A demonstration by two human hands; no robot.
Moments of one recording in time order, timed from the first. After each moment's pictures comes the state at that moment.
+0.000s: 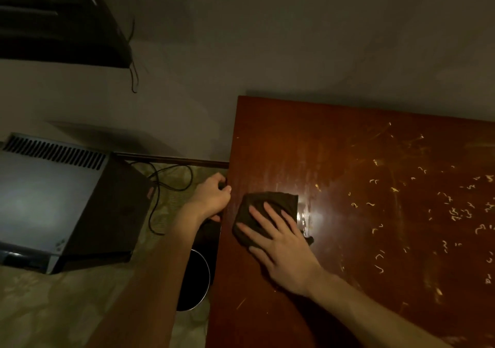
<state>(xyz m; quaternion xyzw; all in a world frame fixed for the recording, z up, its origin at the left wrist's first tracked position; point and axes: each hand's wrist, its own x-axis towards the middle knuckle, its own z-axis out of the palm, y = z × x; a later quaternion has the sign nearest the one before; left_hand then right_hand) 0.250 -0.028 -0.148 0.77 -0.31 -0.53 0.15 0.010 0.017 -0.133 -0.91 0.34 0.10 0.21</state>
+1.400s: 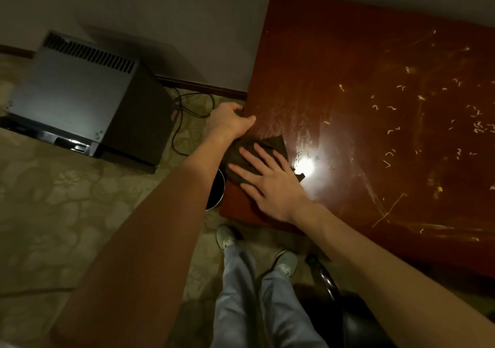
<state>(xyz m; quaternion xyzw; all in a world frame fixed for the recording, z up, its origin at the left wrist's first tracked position) 0.208 0.075 -0.140 0.85 -0.29 -0.39 0.19 0.008 0.131 -0.139 -0.94 0.26 0.10 0.19</state>
